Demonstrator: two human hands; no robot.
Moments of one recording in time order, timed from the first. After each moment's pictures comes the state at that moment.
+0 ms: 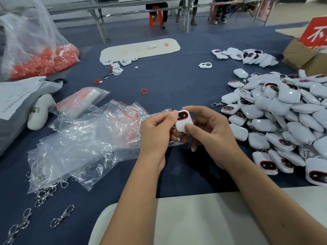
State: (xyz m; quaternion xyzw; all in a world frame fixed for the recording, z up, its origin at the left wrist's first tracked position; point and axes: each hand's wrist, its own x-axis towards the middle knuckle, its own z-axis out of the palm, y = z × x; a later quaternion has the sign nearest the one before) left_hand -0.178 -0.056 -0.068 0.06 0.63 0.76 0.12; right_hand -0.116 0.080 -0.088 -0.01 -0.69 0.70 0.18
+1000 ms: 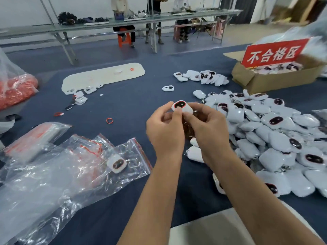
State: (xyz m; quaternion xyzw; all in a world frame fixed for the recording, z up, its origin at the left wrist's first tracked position) left_hand -0.175 0.069 -0.031 0.06 0.62 0.79 0.03; right_hand -0.122 0.135 -0.026 -0.20 -0.61 0.69 0.34
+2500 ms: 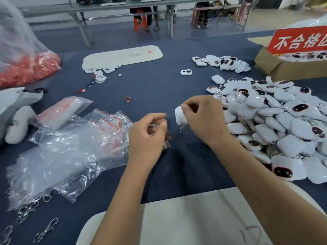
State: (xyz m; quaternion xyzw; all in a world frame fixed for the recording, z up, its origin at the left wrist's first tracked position) left_hand -0.177 -0.047 -0.069 0.18 0.75 0.64 0.00; right_hand -0.135 0.112 -0.033 -0.17 -0.89 0.31 0.29
